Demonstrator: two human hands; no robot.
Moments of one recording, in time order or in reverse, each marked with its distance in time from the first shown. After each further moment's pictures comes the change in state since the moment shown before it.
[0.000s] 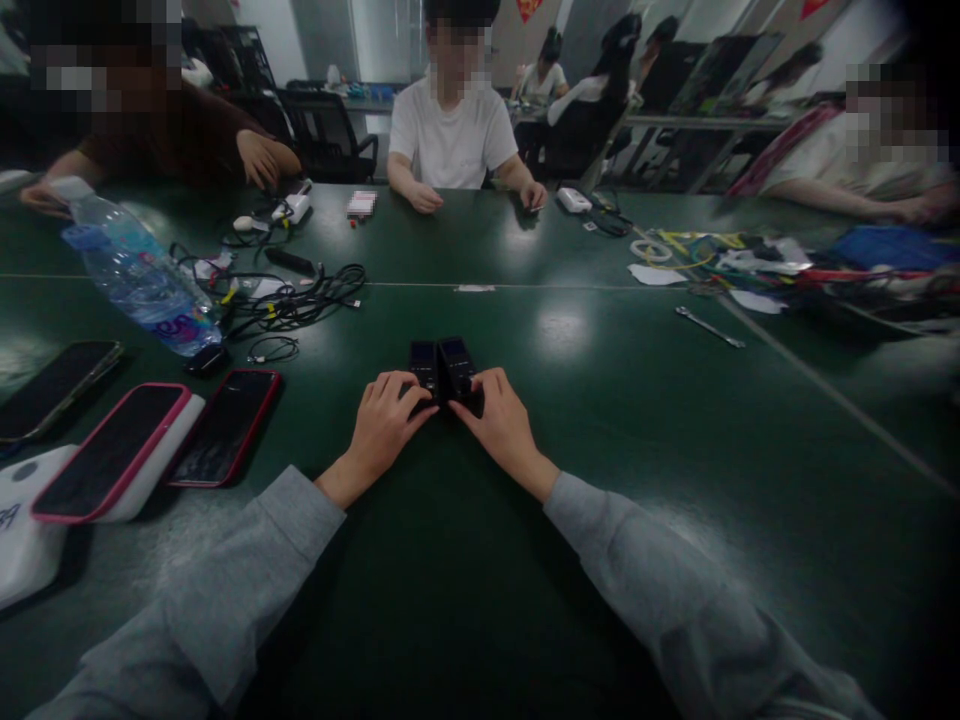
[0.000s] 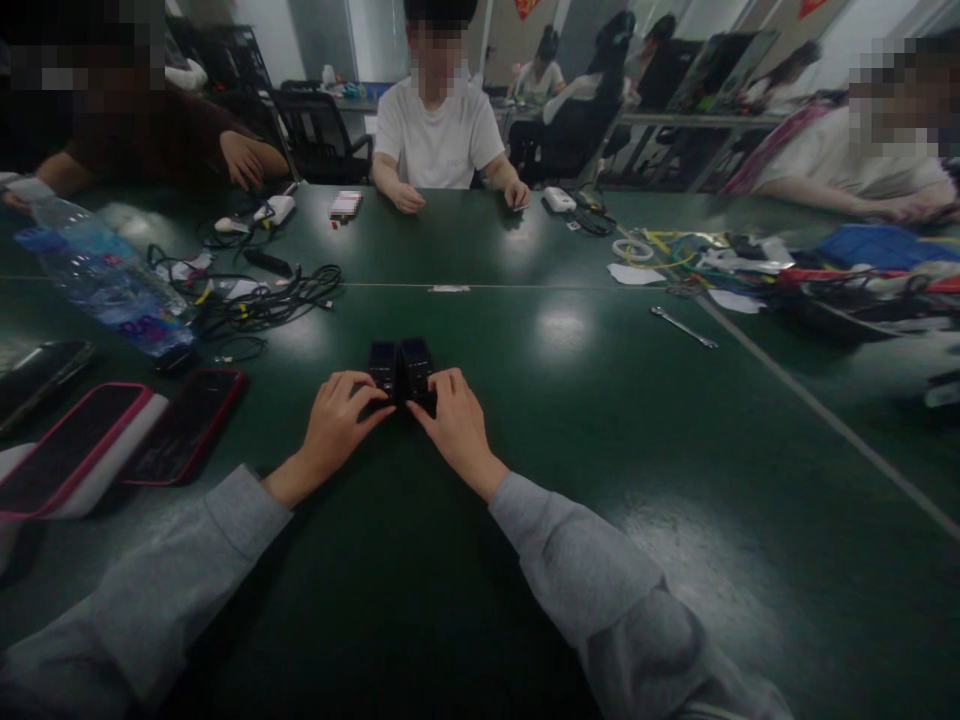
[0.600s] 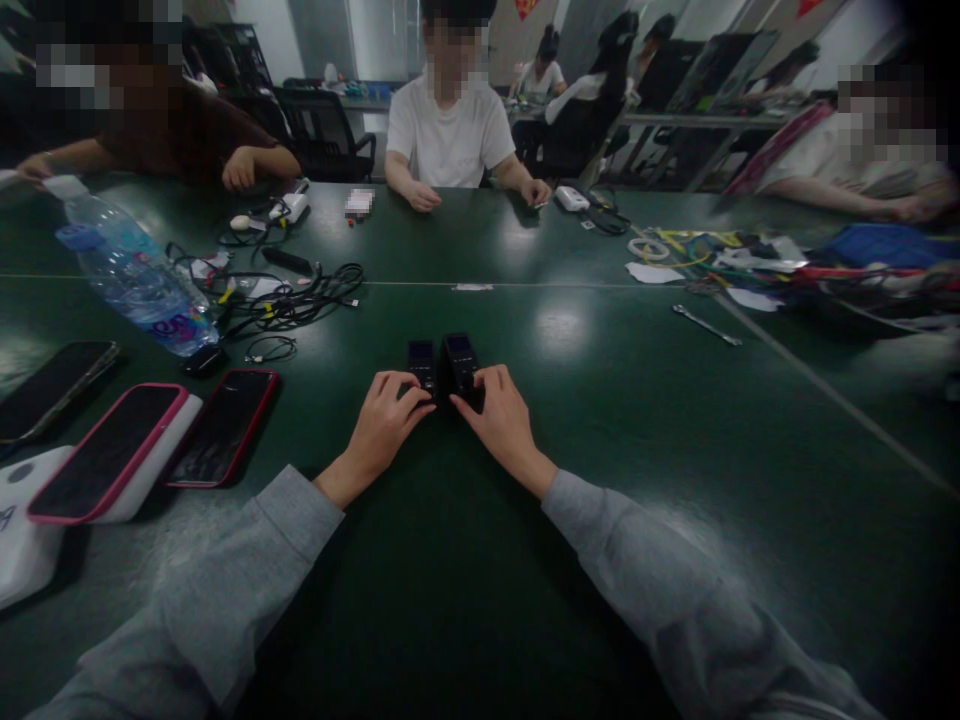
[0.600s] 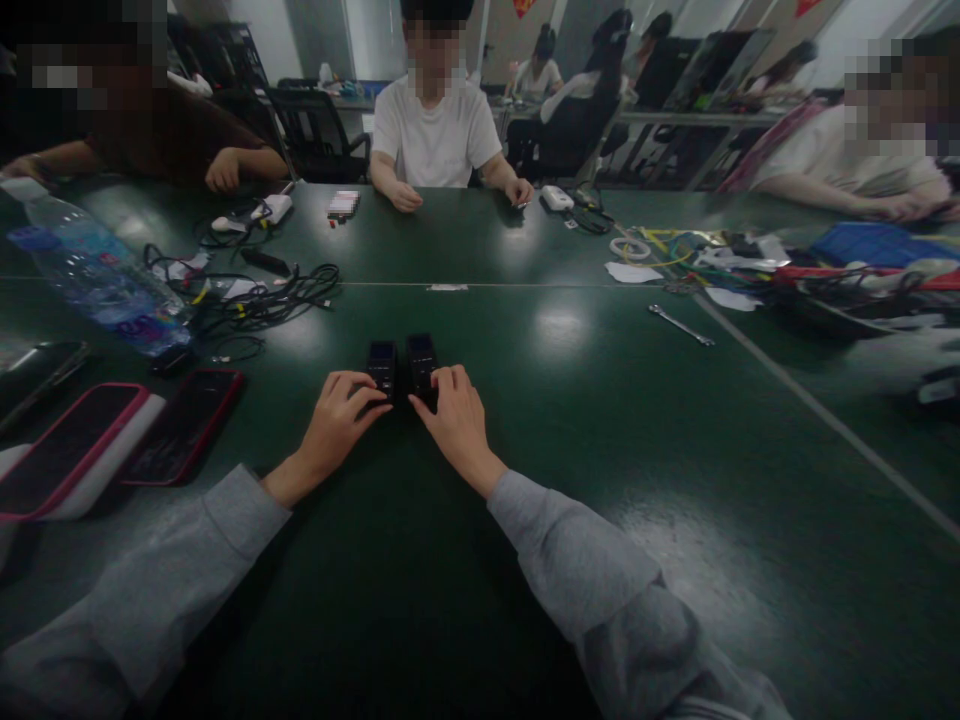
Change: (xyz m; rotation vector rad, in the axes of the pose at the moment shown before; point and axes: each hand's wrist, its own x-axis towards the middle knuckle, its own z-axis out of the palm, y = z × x) left_hand 0.001 -0.001 0.001 -0.114 0.025 0.039; right_hand 0.001 0.000 -0.001 -0.039 0.011 0.061
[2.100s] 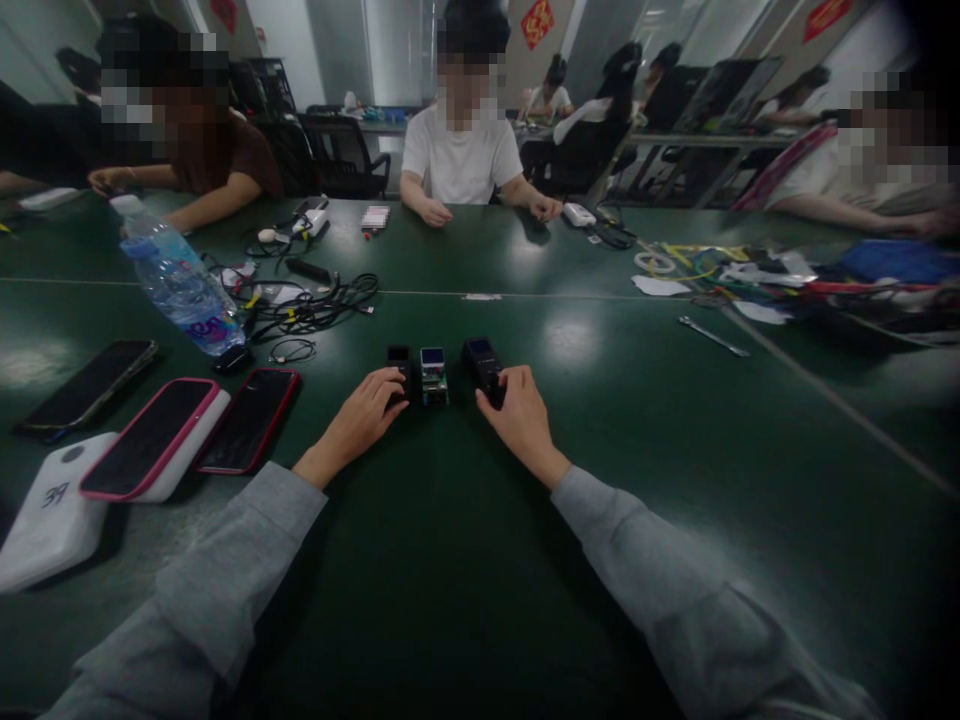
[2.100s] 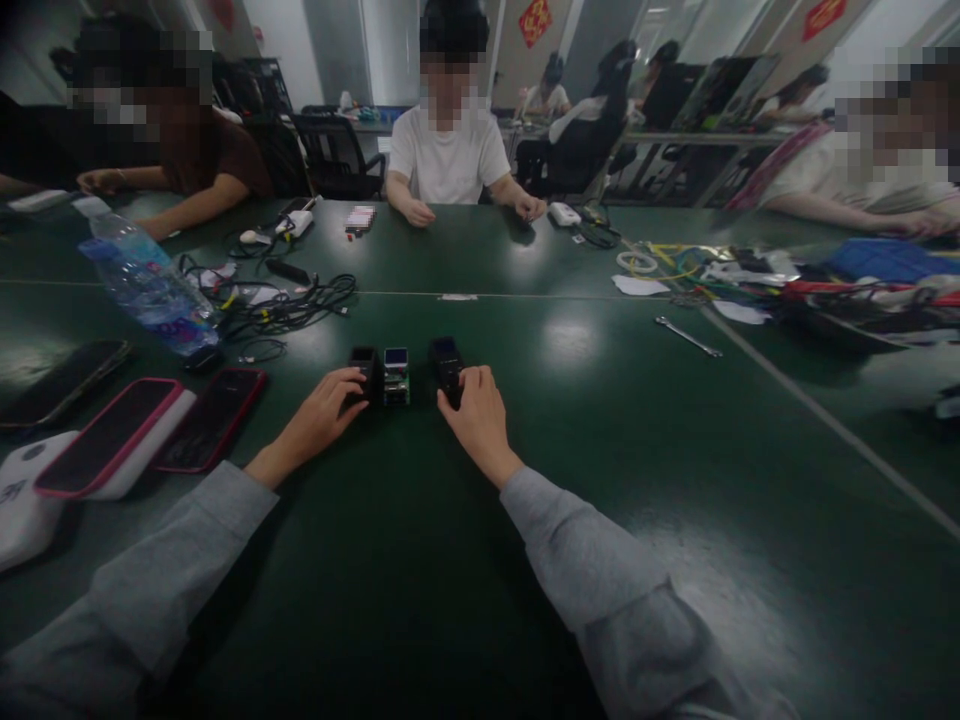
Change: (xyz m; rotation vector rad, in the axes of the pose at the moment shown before) left_hand -0.020 -0.050 -0.023 -0.052 -0.098 0.089; right_hand 0.003 0.017 -0.004 -0.087 0.090 -0.005
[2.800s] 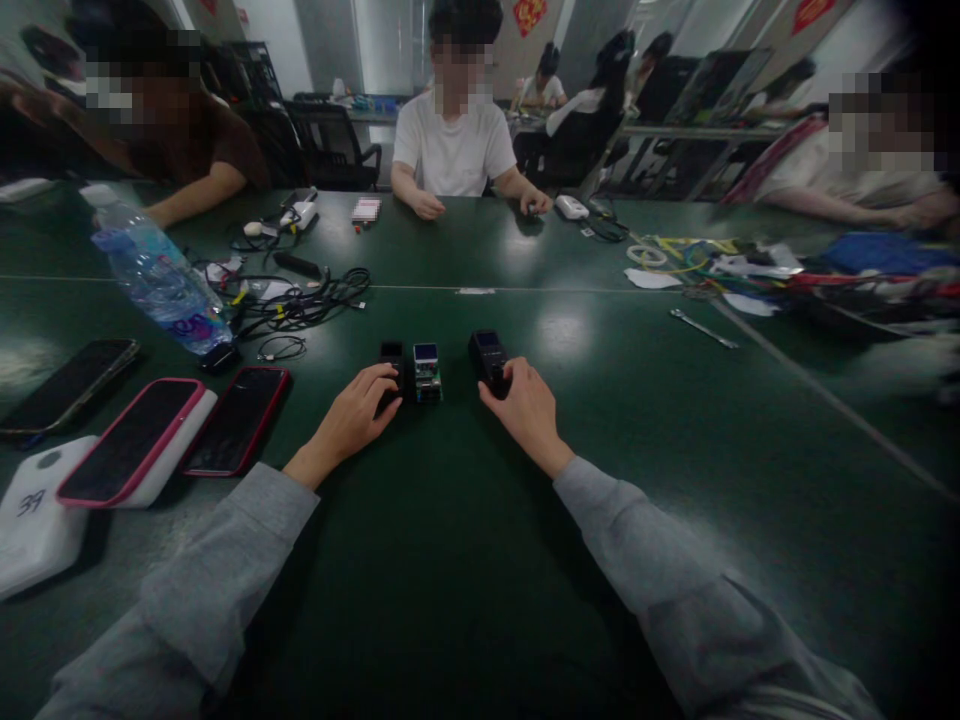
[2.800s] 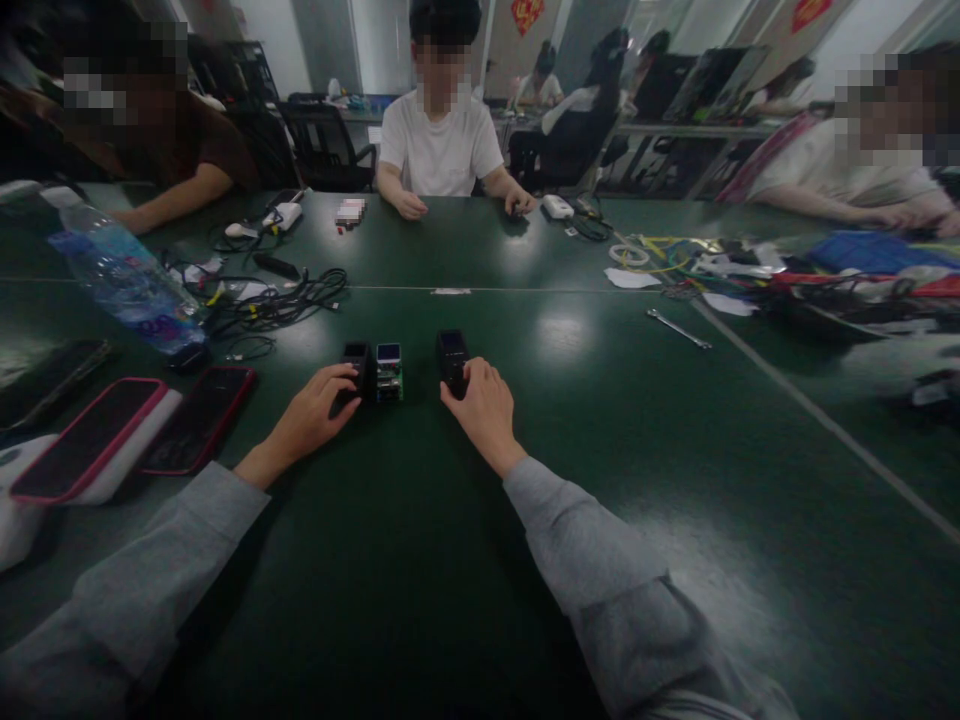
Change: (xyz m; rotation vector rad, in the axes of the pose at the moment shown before) left_hand 0.001 0.003 -0.001 0.012 0.008 -0.030; right_hand 0.004 0.013 -0.007 -0.061 -0.008 0.064
